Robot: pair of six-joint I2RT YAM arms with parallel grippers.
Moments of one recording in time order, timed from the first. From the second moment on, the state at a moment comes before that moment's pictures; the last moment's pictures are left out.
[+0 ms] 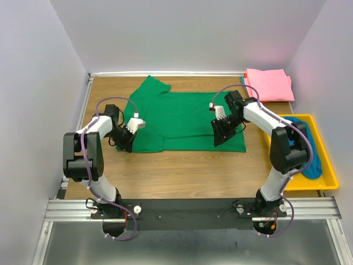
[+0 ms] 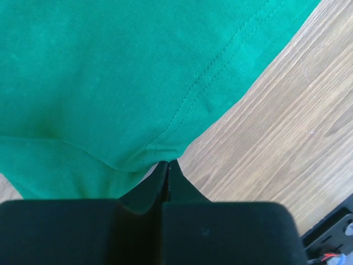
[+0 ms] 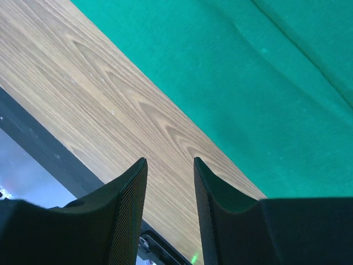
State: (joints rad) left arm 0.03 1.67 0.99 -0.79 0.47 0.79; right arm 0.31 1.79 1.30 -0.94 -0.51 -0.24
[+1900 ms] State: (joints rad) left arm 0.03 2.07 1.66 -0.70 0.62 0.52; right arm 0.31 1.77 1.19 -0.92 -0.42 -0.29
